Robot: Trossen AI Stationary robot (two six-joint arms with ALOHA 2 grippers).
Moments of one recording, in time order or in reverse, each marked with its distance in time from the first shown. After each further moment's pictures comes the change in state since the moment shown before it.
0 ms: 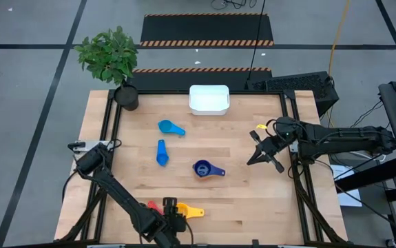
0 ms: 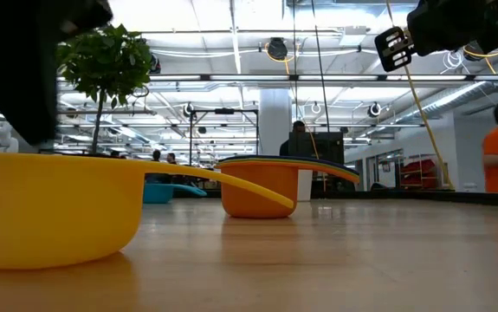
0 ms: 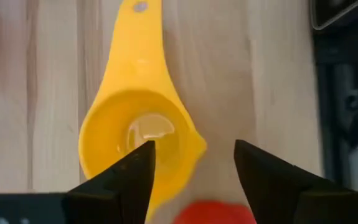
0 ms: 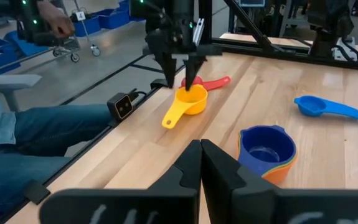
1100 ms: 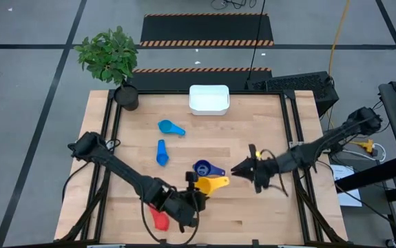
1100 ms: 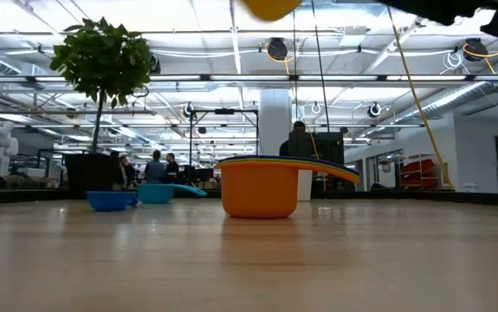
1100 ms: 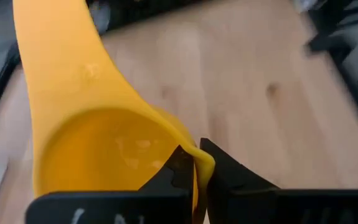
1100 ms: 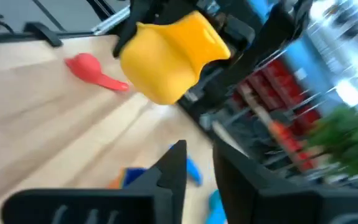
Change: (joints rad) left arm 0.208 -0.174 -0.002 0.370 -0.221 0.543; right arm 0.593 0.300 0.001 0.500 1.026 -0.584
